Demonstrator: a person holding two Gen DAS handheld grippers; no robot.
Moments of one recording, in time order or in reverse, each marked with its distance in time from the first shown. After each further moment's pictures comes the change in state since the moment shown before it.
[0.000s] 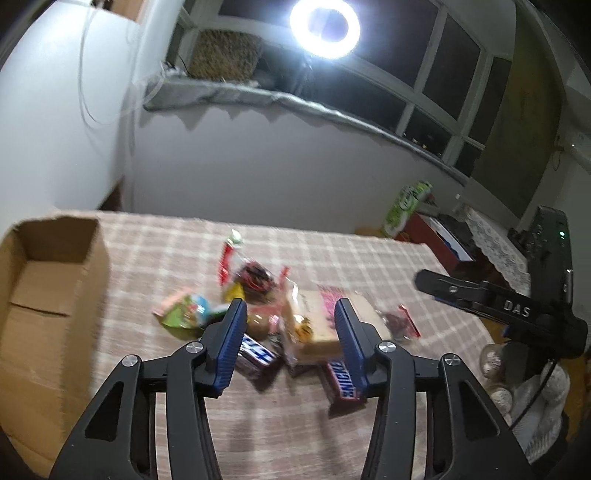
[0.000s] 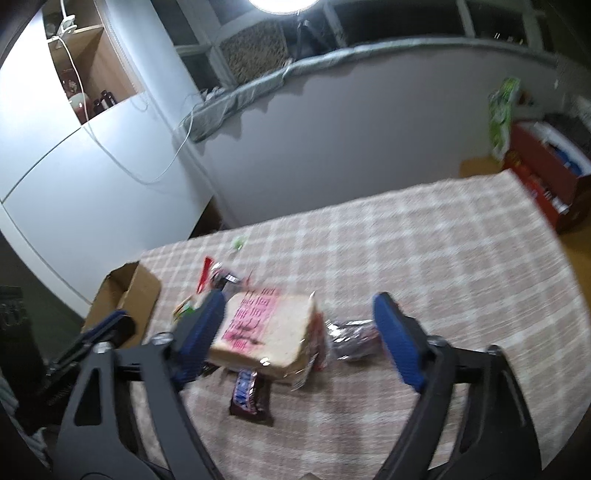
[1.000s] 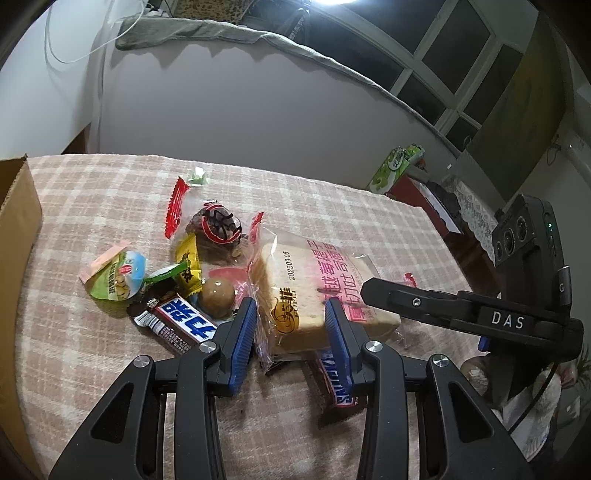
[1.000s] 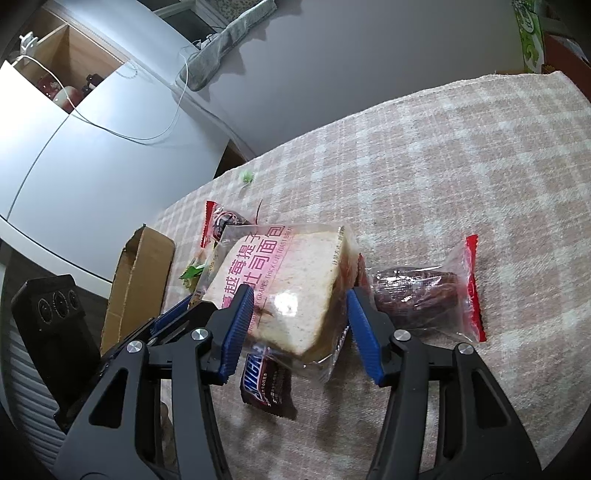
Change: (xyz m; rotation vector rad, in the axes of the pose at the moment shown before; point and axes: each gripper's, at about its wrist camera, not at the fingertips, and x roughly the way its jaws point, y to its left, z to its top) left arm 0.067 0.002 -0.010 -0.039 0.171 -0.087; right arm 0.072 -0.018 -0.013 0.131 0.253 0.157
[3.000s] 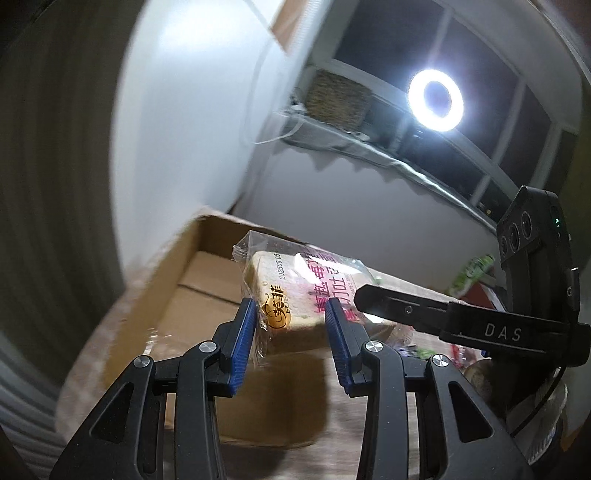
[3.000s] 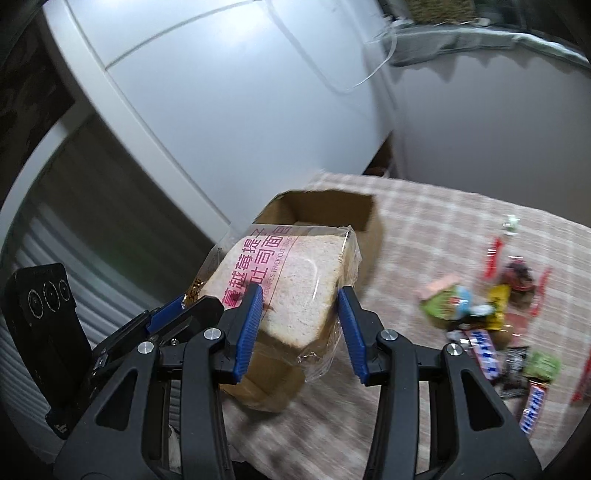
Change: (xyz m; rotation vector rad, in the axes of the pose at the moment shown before) left arm -0.212 0.128 -0.039 -0.217 -0.365 0.333; right arm 0.061 0.263 -0.042 -0.490 0.072 0.209
